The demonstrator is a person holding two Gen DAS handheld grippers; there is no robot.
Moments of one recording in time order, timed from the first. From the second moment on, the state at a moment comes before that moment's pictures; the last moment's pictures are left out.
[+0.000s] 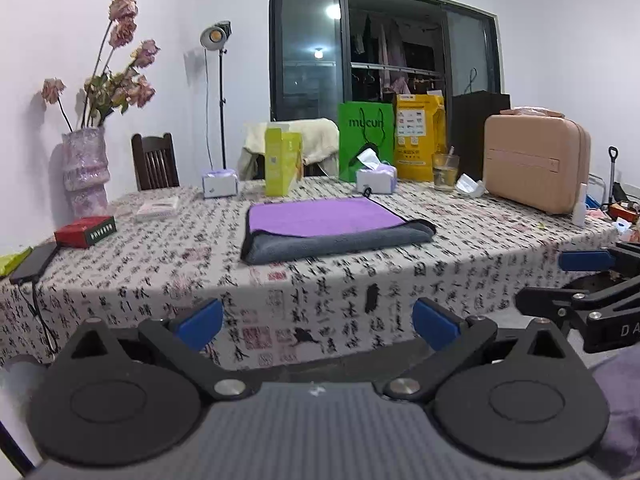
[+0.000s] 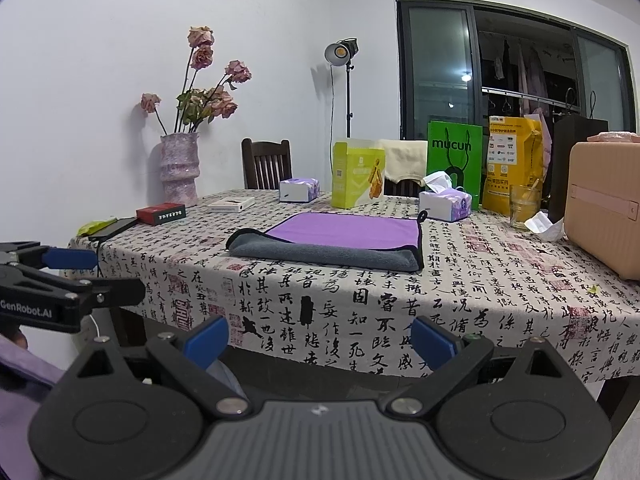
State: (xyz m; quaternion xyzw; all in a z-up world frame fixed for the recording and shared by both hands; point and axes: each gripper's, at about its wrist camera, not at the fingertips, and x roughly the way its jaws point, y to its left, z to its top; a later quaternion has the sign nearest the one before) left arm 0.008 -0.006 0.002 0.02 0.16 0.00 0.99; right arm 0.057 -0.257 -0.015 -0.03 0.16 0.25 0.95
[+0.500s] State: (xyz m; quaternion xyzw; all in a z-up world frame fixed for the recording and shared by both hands) left arm 0.080 0.016 -0.003 0.00 0.18 0.02 0.98; right arm 0.134 -0.254 -0.032 0.00 0.19 0.22 0.96
